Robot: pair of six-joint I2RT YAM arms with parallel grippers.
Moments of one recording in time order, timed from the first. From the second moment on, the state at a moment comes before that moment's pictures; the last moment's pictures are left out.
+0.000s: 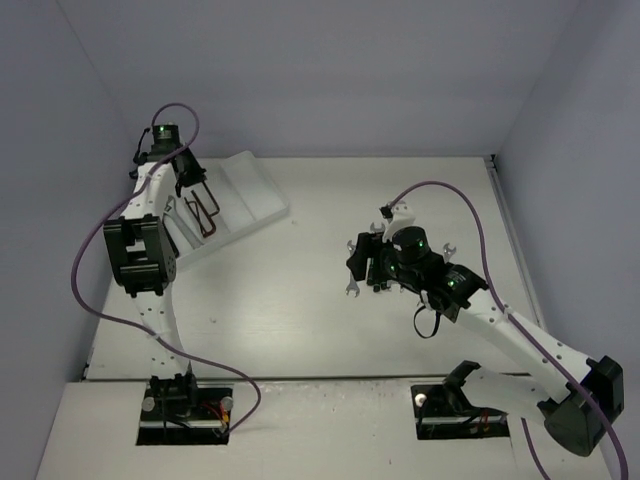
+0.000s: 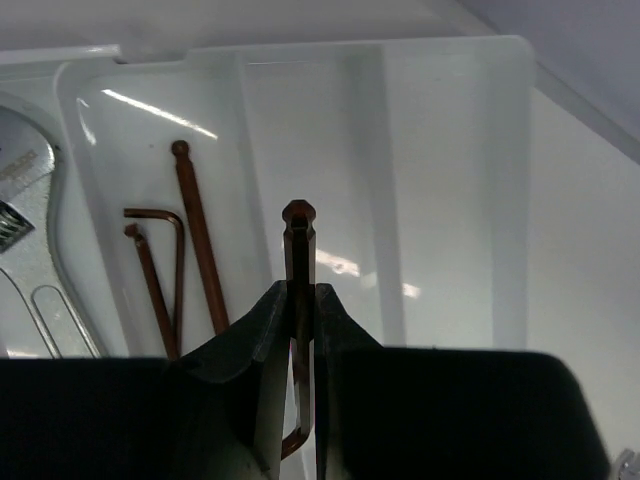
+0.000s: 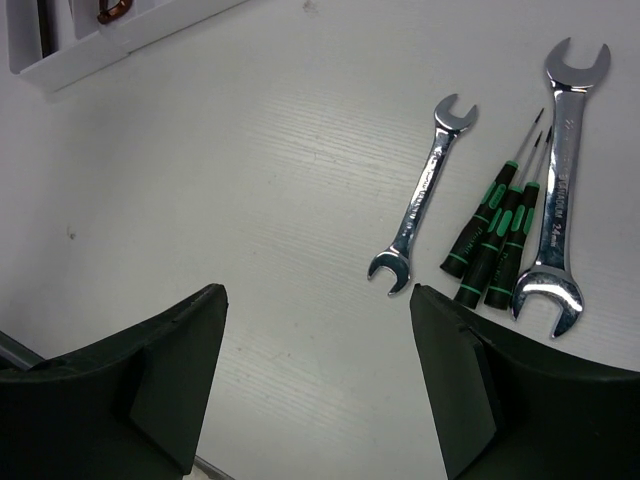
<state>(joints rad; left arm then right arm) 0.08 2.14 1.95 -0.59 0.10 -0.48 0.69 1.05 0.84 -0.33 0.09 0.44</state>
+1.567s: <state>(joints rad) -0.85 2.29 1.96 -0.84 -0.11 -0.54 0.34 0.91 0.72 -0.49 0.14 0.58</state>
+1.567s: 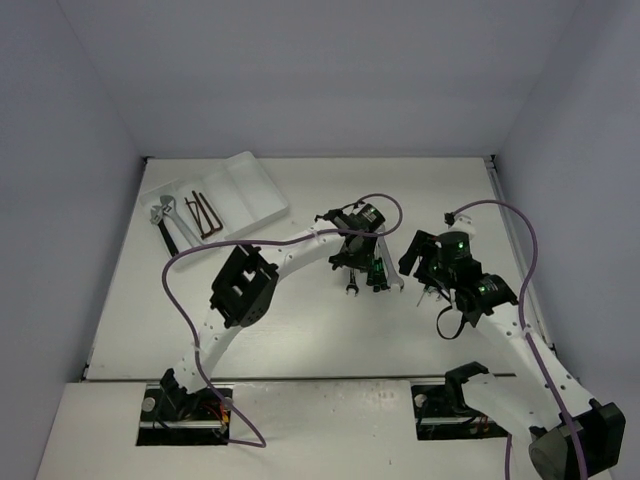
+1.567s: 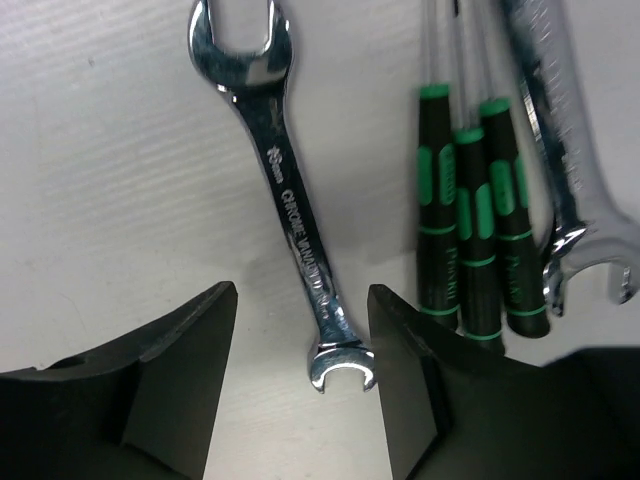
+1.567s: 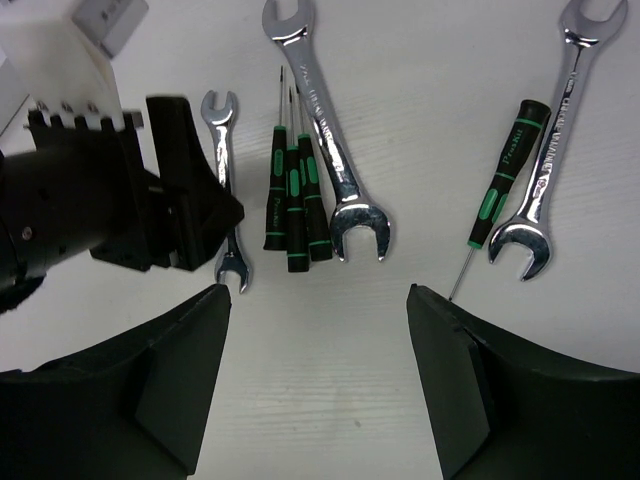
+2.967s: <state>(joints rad) -0.75 2.16 1.89 -0.94 -0.37 -0.56 0.44 0.82 0.78 -0.63 0.13 0.47</state>
